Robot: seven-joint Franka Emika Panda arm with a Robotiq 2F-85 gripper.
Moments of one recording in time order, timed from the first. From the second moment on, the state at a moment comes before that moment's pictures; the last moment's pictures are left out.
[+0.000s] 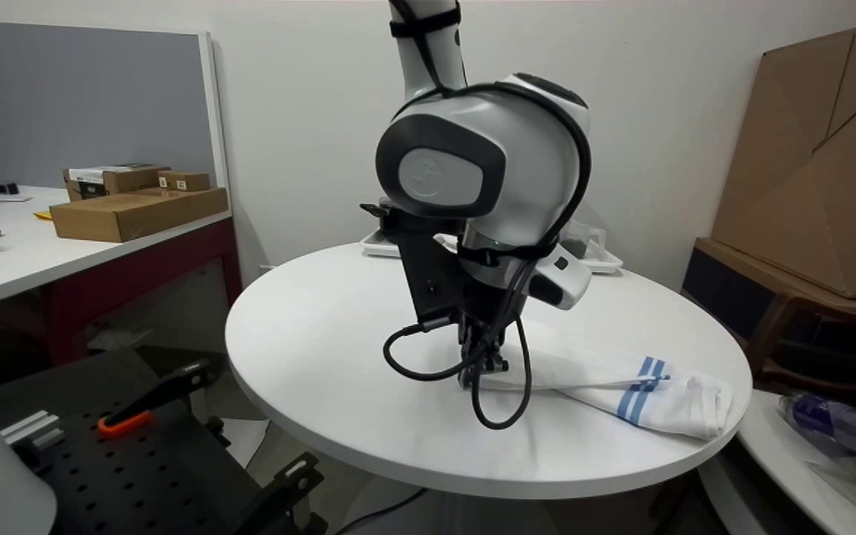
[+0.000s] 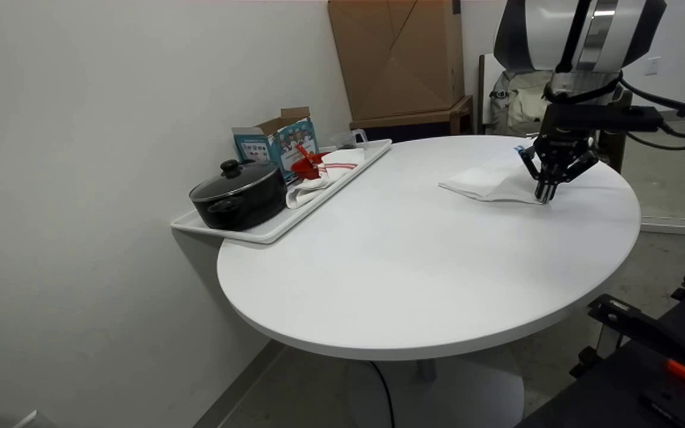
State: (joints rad) arm -0.32 0.39 0.04 -2.47 0.71 2.84 -0.31
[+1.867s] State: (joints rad) arm -0.24 0.34 -0.03 -2.24 0.61 2.57 -0.24
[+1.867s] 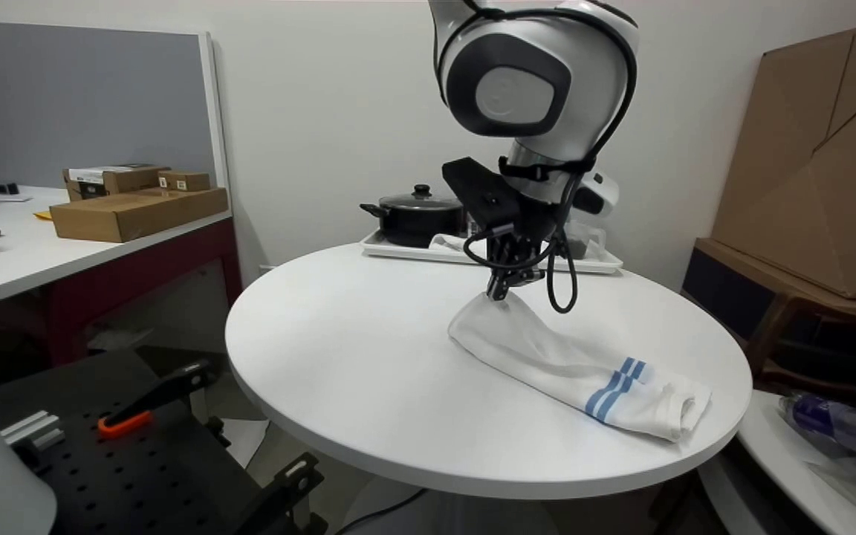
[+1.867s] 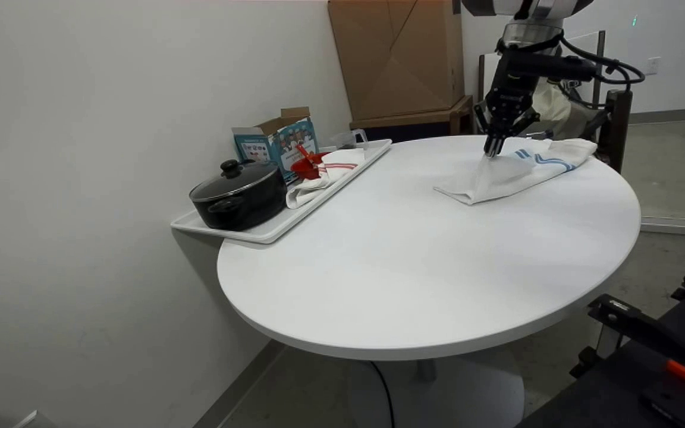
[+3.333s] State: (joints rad) arm -0.22 0.45 -0.03 -2.02 0.42 2.42 -0.12
